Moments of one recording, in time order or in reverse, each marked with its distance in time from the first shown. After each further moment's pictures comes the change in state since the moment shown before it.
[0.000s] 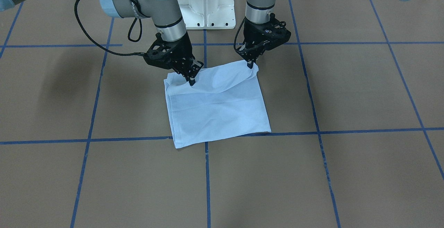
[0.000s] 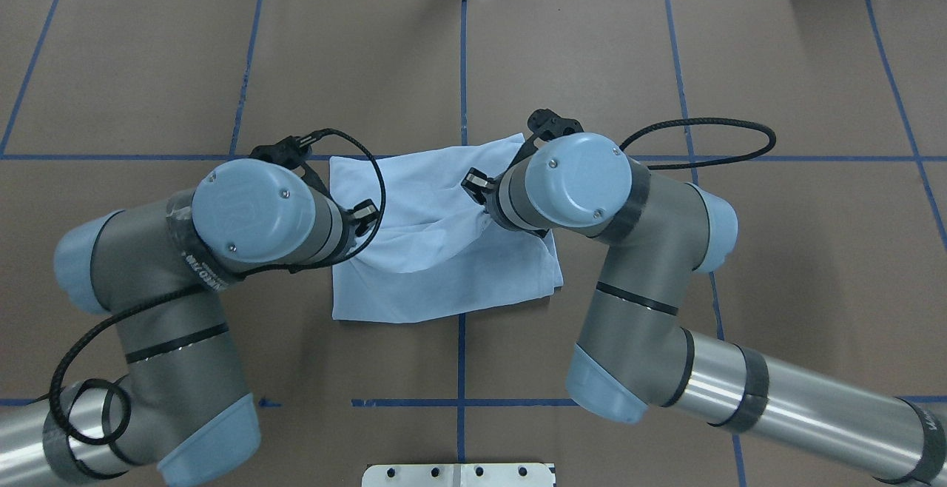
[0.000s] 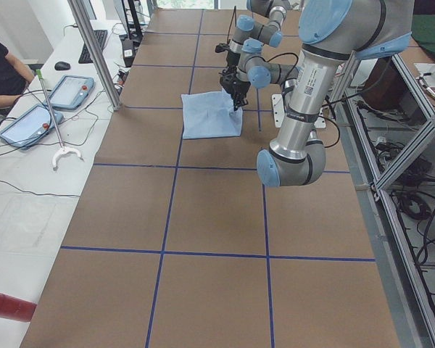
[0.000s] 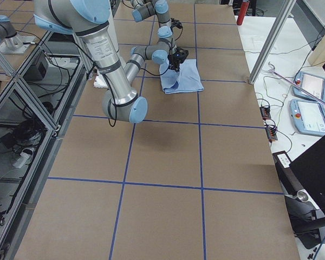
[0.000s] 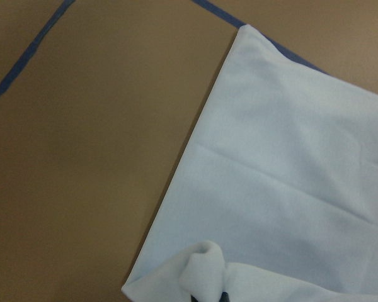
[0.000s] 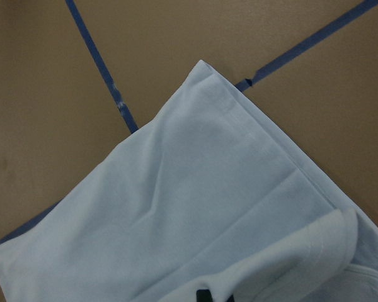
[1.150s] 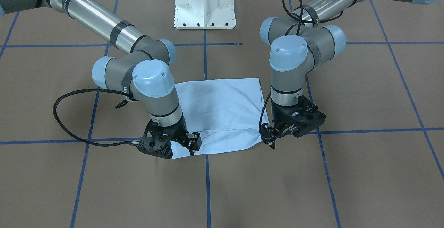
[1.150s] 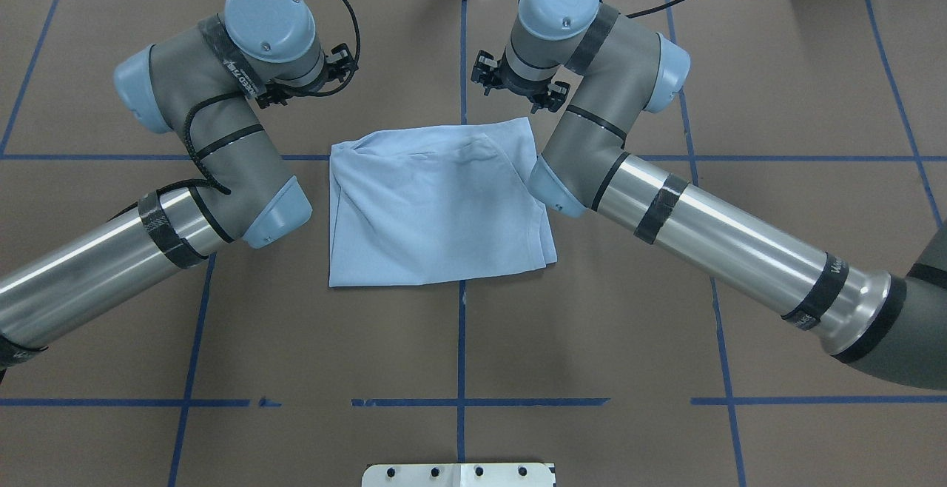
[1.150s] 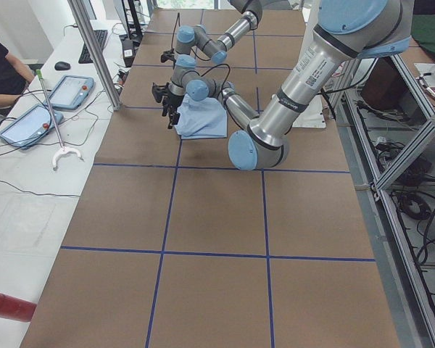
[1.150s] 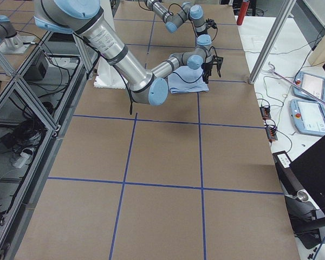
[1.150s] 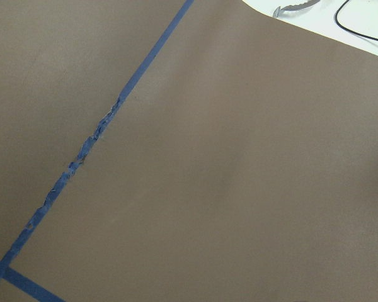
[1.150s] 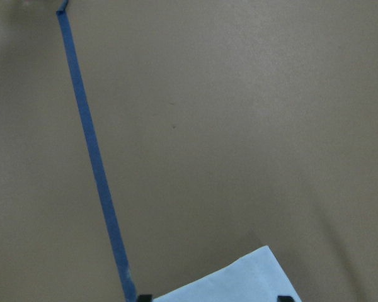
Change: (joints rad) left arm -0.275 -0.174 0.489 -0.213 -0.002 0.373; right arm 0.251 0.245 -0.575 0.205 0.210 -0.381
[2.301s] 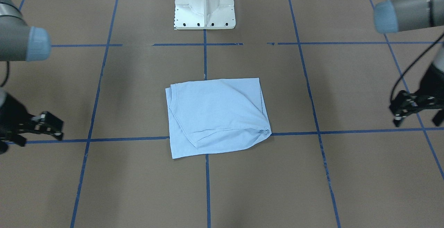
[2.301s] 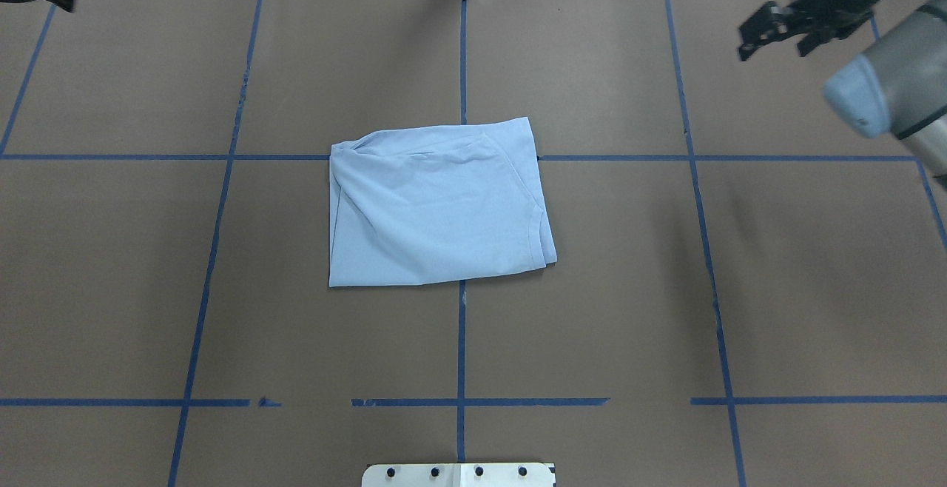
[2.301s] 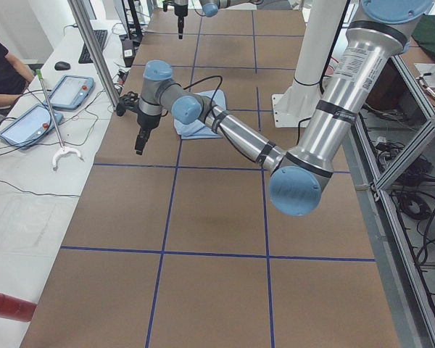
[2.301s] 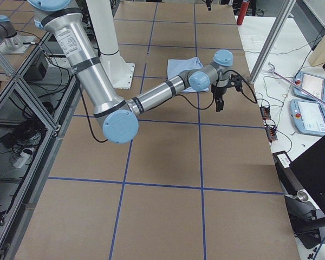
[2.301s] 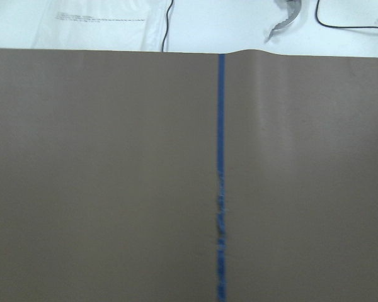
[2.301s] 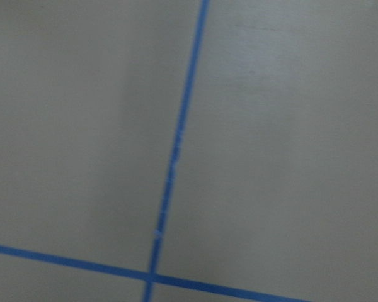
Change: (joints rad) left arm -0.560 0.367 -0.238 0.010 -0.409 1.082; right arm 0.478 -0.504 0.433 -0.296 0.402 -0.996
